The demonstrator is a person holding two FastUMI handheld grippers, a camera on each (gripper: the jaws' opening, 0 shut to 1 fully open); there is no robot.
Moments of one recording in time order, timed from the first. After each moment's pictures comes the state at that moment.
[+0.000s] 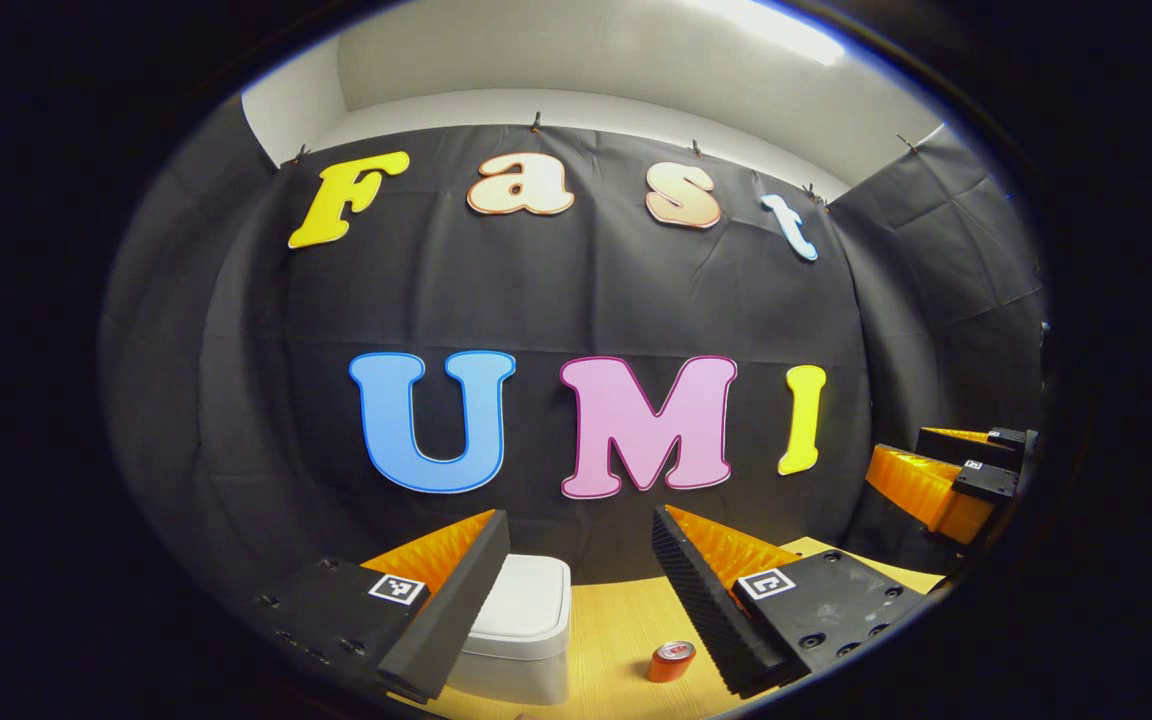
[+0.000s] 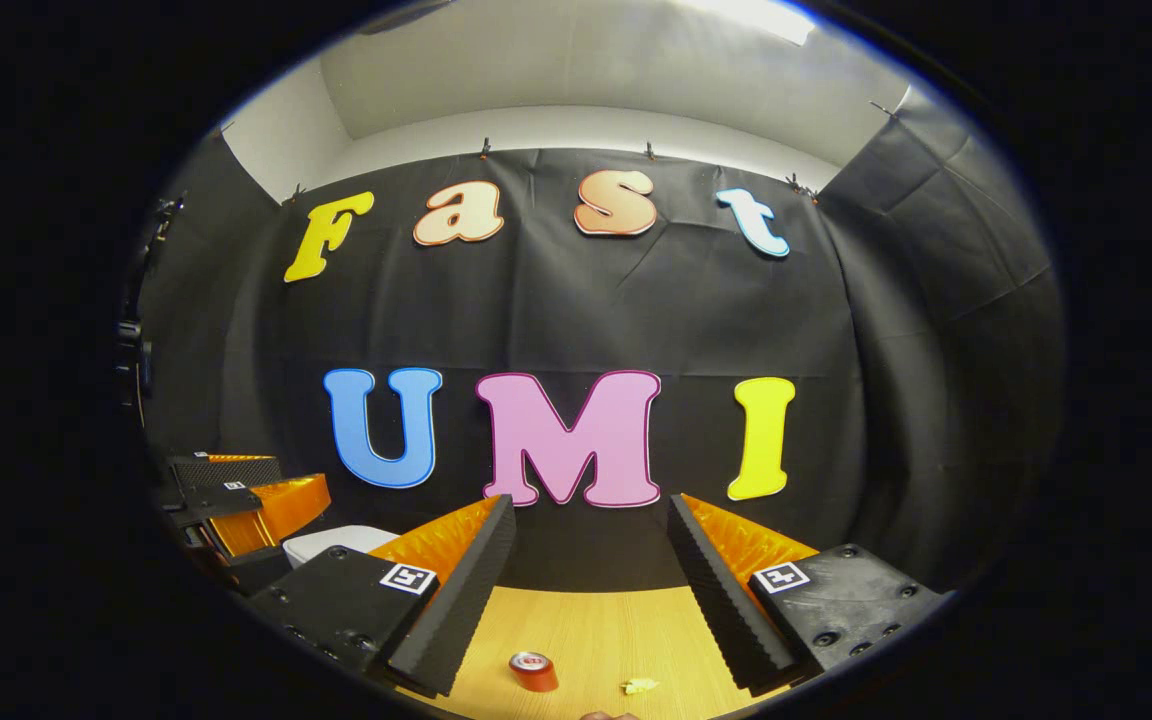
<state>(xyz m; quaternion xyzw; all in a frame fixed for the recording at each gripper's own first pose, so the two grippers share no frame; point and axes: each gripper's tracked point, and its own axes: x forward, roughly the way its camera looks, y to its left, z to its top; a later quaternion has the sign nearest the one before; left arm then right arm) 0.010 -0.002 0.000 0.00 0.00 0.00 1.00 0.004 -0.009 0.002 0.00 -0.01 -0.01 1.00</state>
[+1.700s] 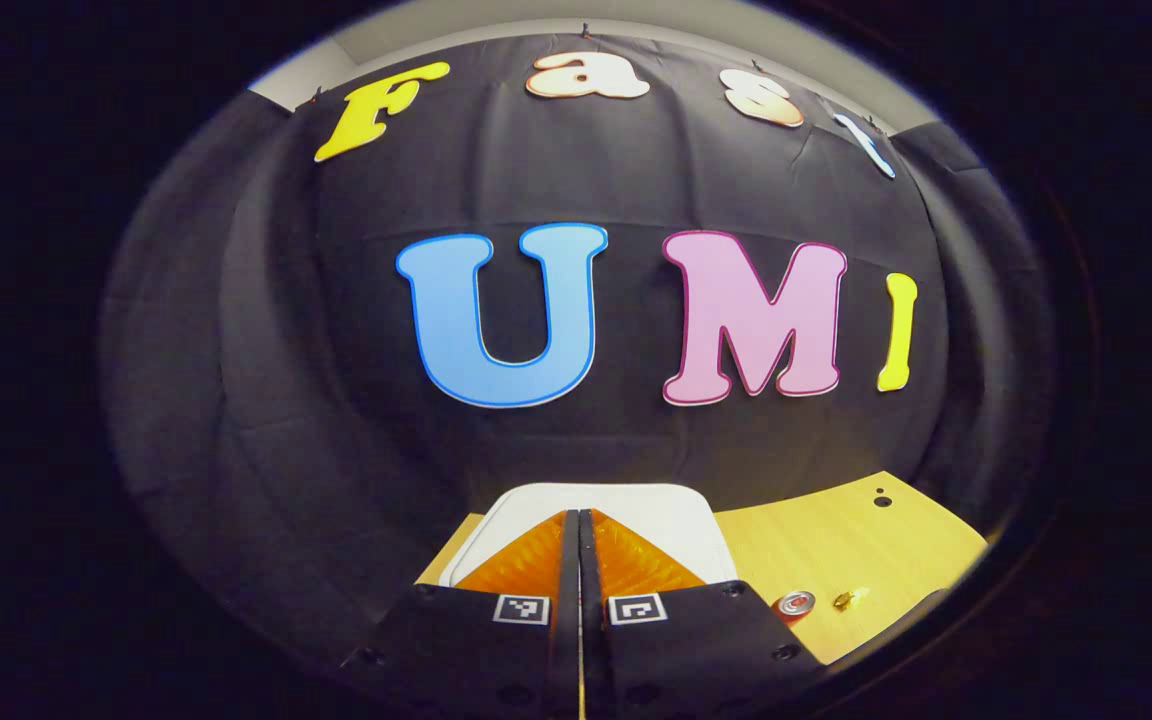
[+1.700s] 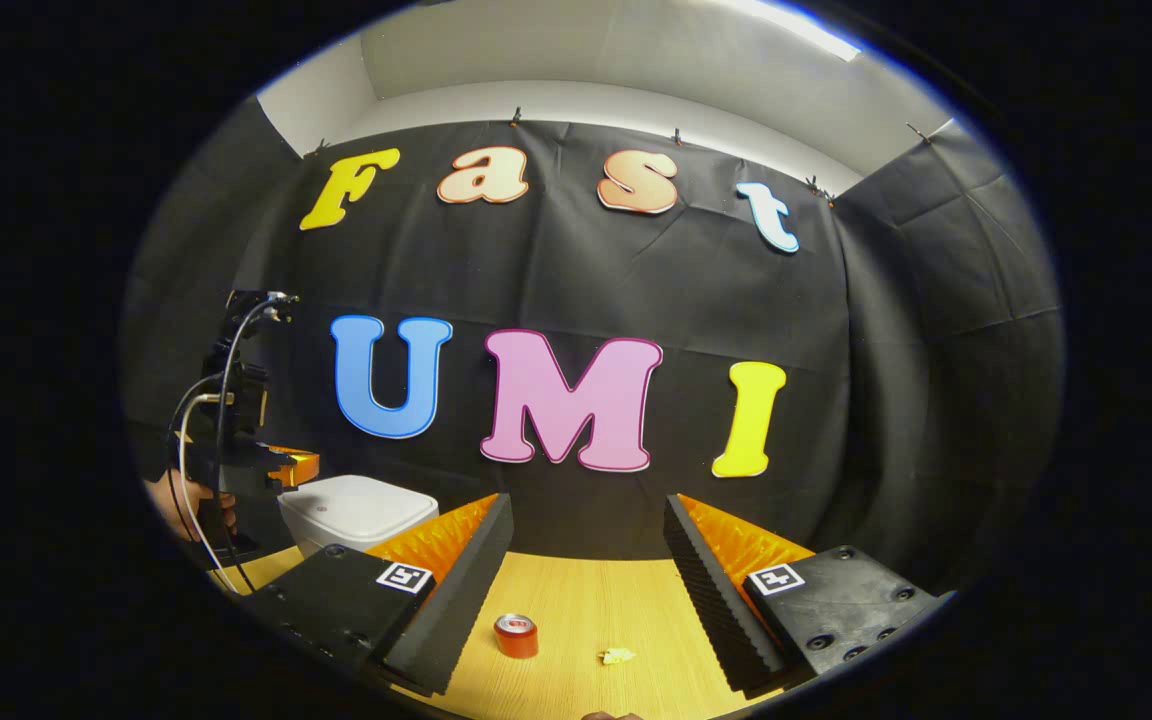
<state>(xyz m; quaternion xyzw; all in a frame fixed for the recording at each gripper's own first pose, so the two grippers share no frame) 0.079 0.116 -0.124 0.00 0.16 0.06 0.99 -0.036 0.009 -0.030 -0.05 0.05 -0.03 1.00</state>
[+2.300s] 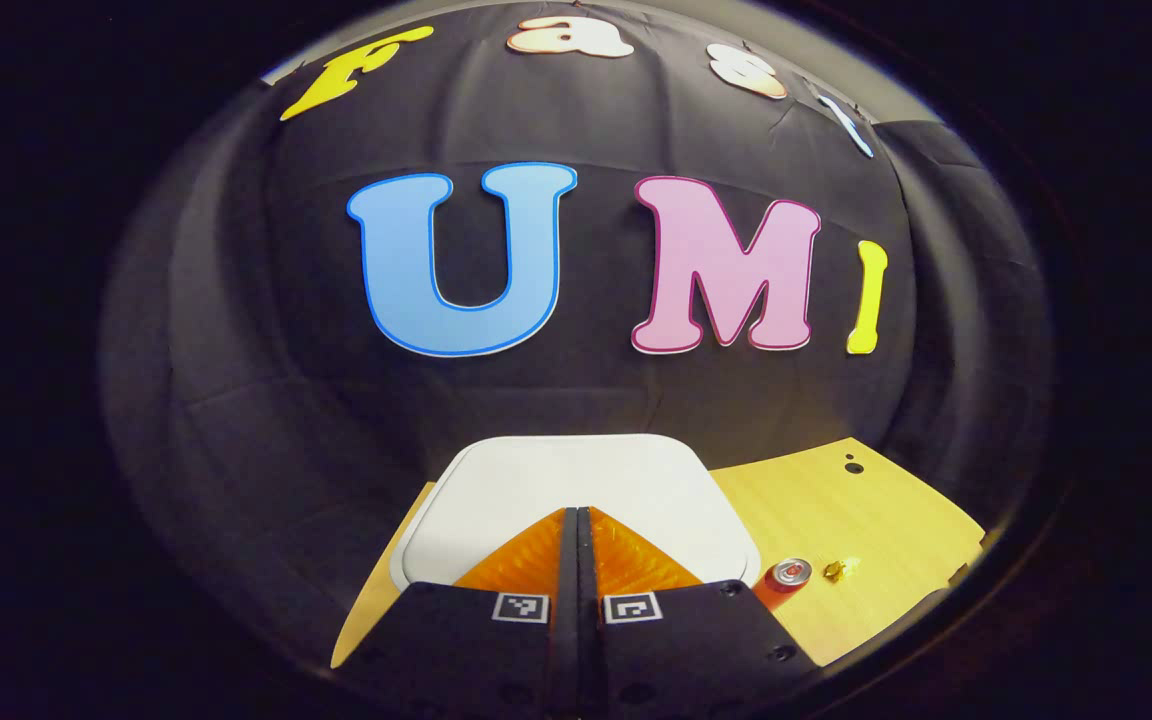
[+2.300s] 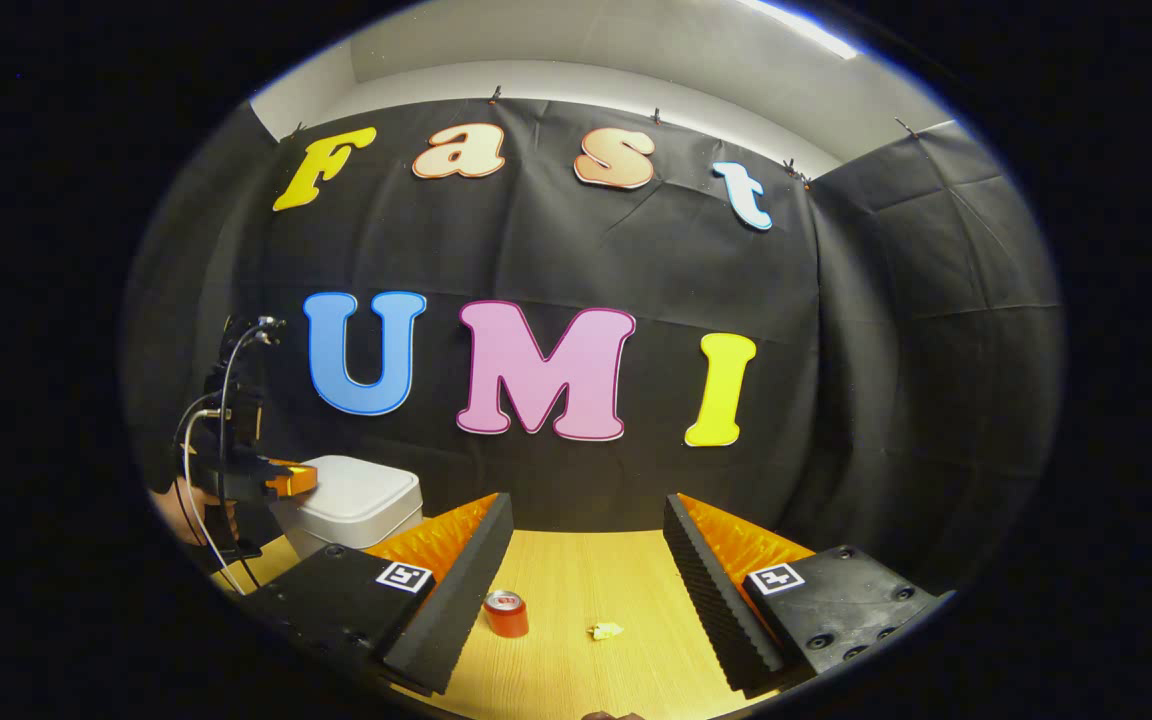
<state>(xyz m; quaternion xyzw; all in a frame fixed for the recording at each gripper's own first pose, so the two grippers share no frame) 0.088 0.116 -0.174 -0.01 0.21 0.00 0.98 -0.043 -0.002 -0.036 -0.05 0.08 -0.08 0.99</state>
